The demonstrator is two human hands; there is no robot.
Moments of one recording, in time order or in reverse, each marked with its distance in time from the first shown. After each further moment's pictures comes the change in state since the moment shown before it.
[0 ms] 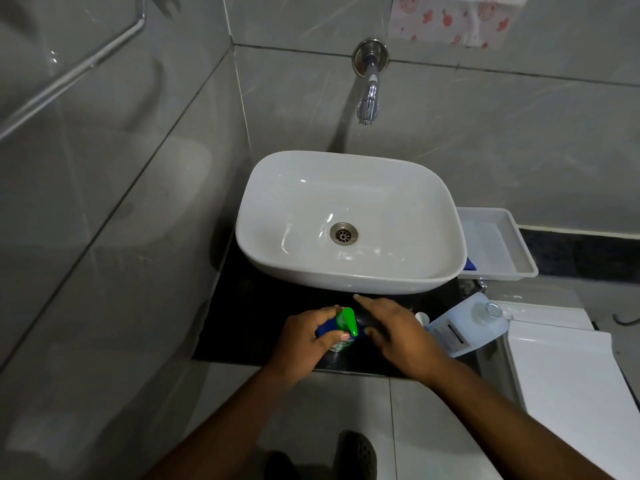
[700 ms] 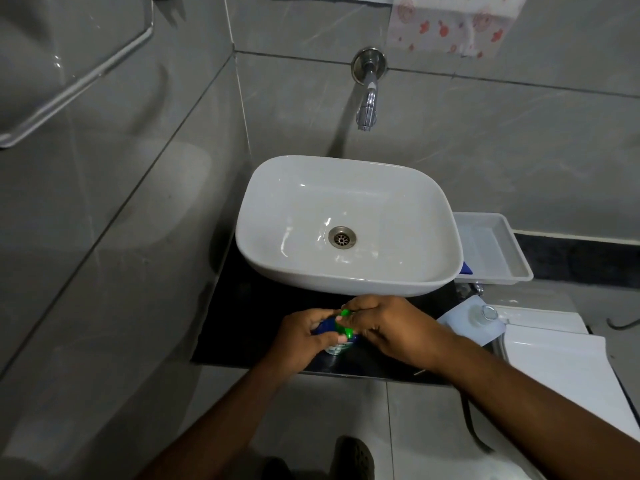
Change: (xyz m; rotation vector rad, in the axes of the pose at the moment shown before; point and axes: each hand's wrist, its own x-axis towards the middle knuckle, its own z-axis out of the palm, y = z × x) left_hand 0.009 -0.003 -0.002 -0.179 -0.053 -0.129; right_hand 0.015 -0.036 -0.040 -0.154 -0.124 -0.431
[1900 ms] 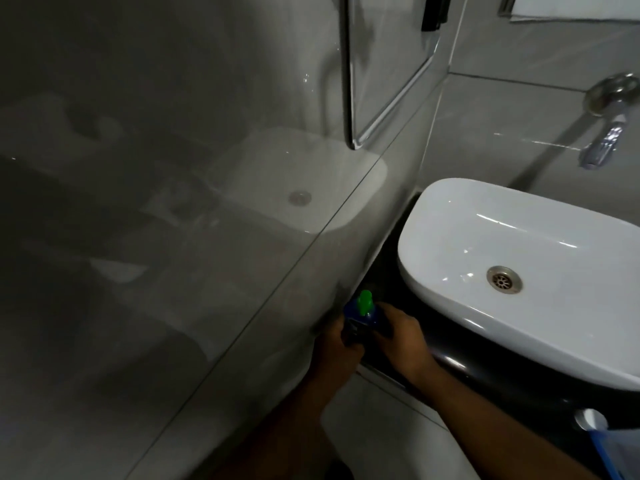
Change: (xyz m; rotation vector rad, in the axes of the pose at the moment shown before) left_hand -0.086 -0.023 -0.105 -0.056 0.598 -0.313; right_hand 0.145 -0.046 0.161 0.442 0.145 0.270
